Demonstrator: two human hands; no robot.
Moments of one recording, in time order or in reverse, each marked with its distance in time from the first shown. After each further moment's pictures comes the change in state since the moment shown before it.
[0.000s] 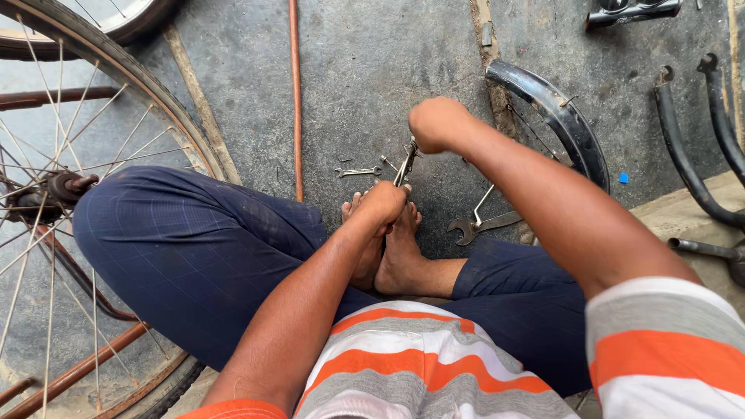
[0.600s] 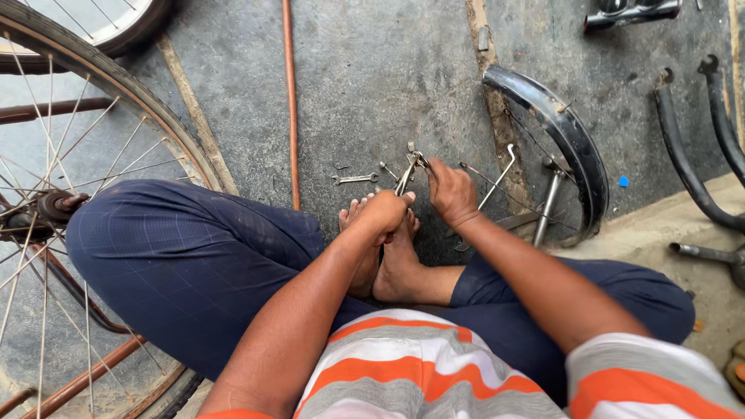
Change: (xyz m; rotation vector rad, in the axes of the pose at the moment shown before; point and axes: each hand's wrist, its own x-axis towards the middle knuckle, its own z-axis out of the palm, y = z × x) left_hand 0.011 0.001 0.004 -0.008 -0.025 0.015; right_hand -0.058 -0.028 0.157 0.450 0.945 0.155
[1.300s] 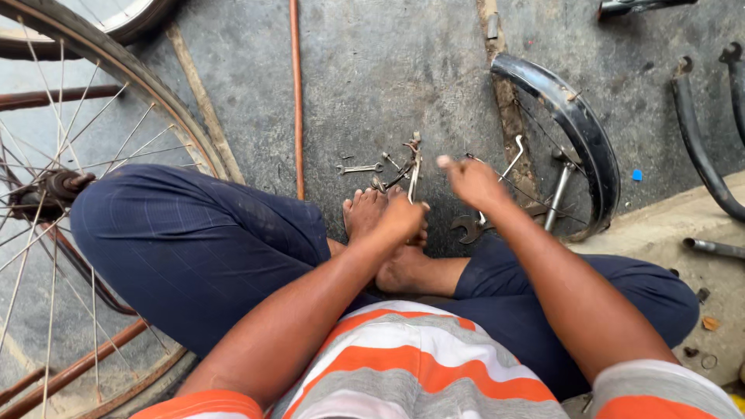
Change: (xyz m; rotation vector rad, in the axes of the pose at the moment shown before) left_hand -0.031 0.000 0.053 -0.697 -0.065 -0.042; right_hand -0.002 0.037 -0.016 0.015 -0.611 0.498
